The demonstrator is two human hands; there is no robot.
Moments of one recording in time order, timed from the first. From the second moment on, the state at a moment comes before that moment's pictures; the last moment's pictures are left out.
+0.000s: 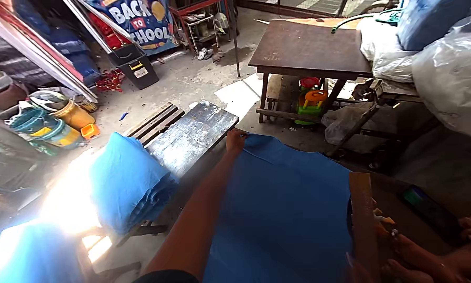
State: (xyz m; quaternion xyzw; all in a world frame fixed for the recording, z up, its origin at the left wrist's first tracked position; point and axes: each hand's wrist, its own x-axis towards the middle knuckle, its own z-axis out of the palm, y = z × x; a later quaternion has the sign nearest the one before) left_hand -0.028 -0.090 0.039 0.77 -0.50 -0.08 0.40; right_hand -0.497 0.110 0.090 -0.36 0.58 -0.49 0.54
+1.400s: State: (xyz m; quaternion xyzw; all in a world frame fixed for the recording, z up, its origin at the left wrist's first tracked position) left_hand -0.050 0.414 0.152 0.42 -0.33 -0.66 0.53; right_hand -0.540 0.330 0.117 -0.41 0.68 -0.50 0.35
